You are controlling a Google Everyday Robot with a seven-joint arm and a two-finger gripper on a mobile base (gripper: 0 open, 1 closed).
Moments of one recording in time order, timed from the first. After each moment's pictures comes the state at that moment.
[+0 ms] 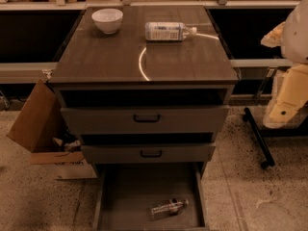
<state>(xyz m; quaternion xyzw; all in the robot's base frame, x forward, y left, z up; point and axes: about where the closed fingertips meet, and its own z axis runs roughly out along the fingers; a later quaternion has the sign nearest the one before) 0.438 -0.217 0.977 -0.60 0.78 -0.03 0.16</state>
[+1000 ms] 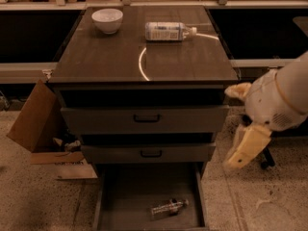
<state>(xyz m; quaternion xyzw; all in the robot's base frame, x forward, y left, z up) 0.420 -0.165 0.873 -0.60 0.76 0.10 0.24</state>
